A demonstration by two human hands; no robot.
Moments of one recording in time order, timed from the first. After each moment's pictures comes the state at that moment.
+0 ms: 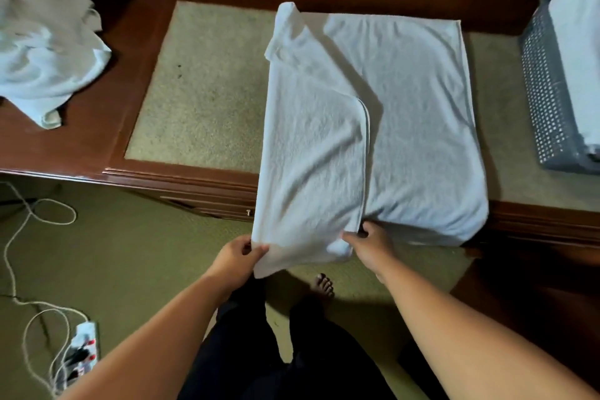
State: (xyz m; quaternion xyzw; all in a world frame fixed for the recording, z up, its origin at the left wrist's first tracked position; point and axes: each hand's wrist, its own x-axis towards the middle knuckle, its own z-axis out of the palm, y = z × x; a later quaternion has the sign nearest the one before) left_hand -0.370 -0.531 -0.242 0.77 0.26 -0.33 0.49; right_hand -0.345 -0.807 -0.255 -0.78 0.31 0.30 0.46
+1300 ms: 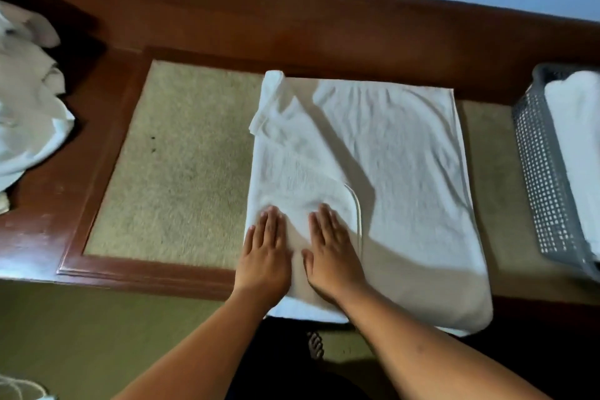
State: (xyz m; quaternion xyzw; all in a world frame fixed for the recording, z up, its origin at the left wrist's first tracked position) left_hand -0.205 -0.602 -0.265 0.98 -0.10 -0.13 0.10; right_hand -0.201 -0.768 -0.264 -0.98 -0.10 0.12 0.11
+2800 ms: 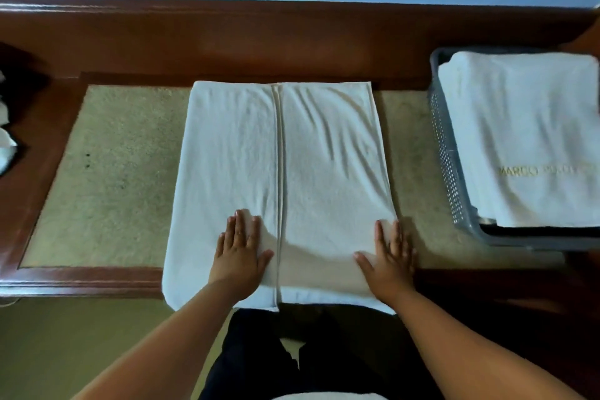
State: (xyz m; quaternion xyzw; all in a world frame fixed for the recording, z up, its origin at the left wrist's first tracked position) left_hand -0.200 -0.699 -0.251 0.96 -0.07 -0.27 0.09; right_hand -0.254 -1.011 -0.256 -0.93 0.19 0.25 0.17
